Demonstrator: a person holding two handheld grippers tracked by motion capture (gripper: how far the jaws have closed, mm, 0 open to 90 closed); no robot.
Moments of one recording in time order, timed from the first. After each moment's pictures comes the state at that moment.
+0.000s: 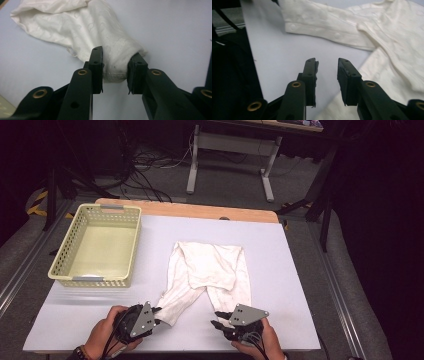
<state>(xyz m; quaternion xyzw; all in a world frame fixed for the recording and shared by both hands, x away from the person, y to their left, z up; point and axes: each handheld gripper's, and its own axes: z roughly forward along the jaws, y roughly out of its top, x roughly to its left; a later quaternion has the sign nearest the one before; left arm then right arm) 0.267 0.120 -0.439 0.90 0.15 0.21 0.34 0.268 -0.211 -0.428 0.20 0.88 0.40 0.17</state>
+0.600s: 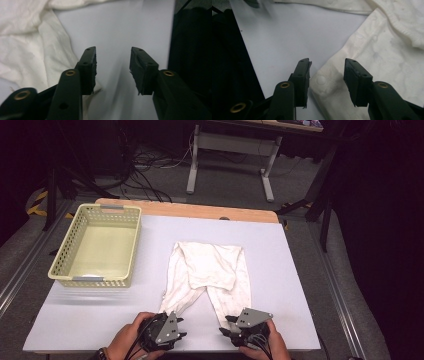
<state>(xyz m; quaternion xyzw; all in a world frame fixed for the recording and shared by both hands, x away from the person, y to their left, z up) 0.267 0.062 -0.453 0.93 0.12 0.14 0.33 0.265 -0.230 -0.449 0.24 0.89 0.36 0.14</state>
